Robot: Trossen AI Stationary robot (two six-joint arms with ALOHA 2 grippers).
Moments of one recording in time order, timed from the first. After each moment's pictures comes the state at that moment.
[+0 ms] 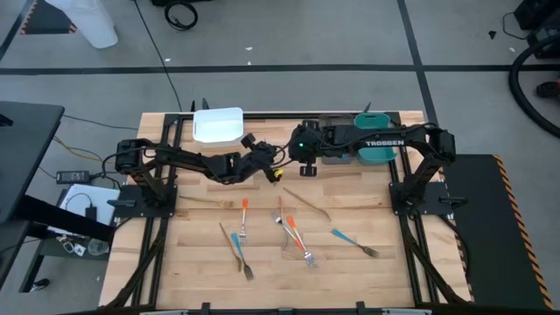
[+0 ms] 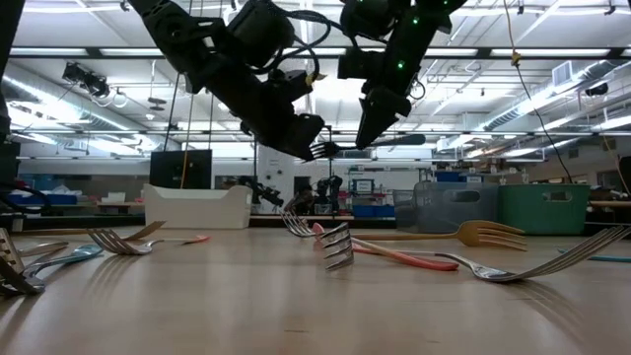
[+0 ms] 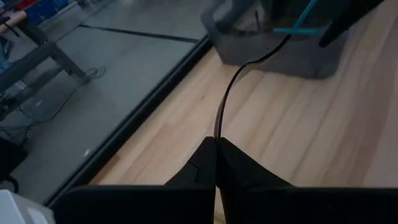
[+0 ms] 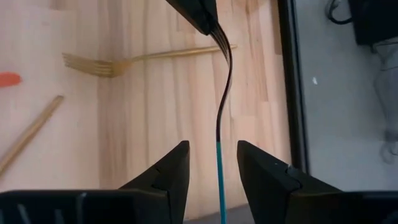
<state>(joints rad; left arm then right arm) 0.12 1.72 0.90 0.28 -0.67 -0.01 -0.20 1.68 1.33 -0.66 0.33 -0.31</state>
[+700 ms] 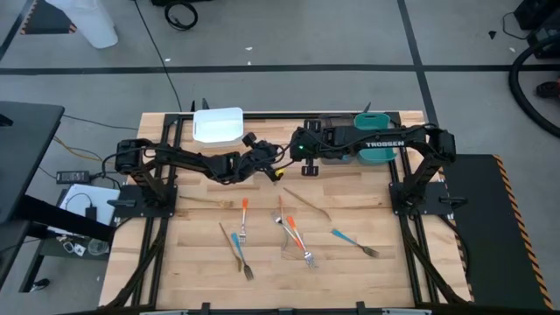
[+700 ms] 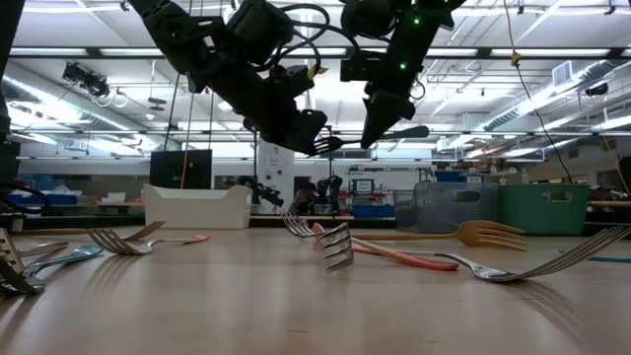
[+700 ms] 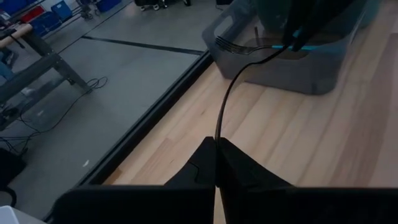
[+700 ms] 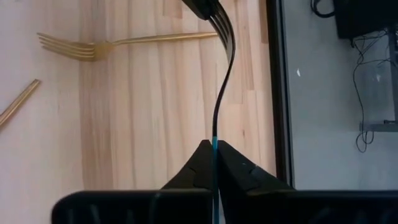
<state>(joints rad) 0.11 1.72 0.90 0.33 -0.67 0.02 -0.19 1.68 1.33 -0.69 0.40 -0.31</state>
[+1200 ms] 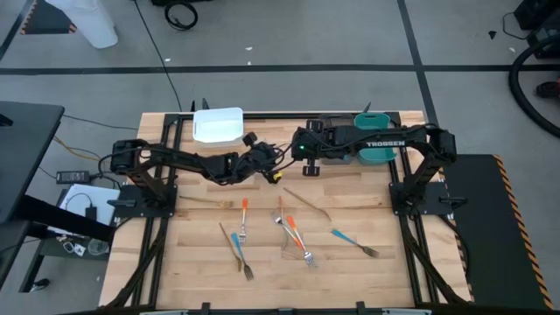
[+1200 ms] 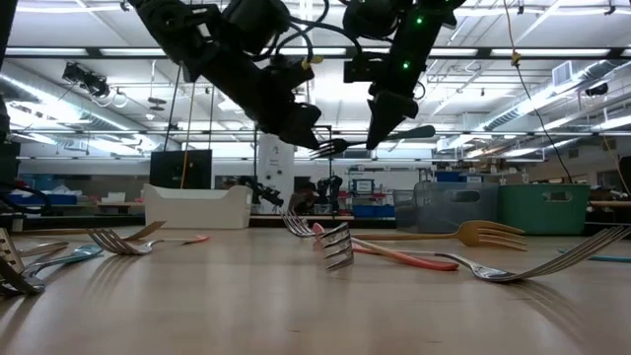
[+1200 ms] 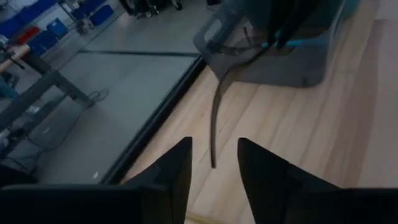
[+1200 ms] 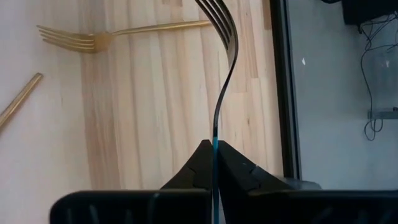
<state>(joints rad) 0.10 1.67 0.90 0.27 -0.66 0.14 -0.19 1.67 1.33 -0.73 0.40 -0.26</state>
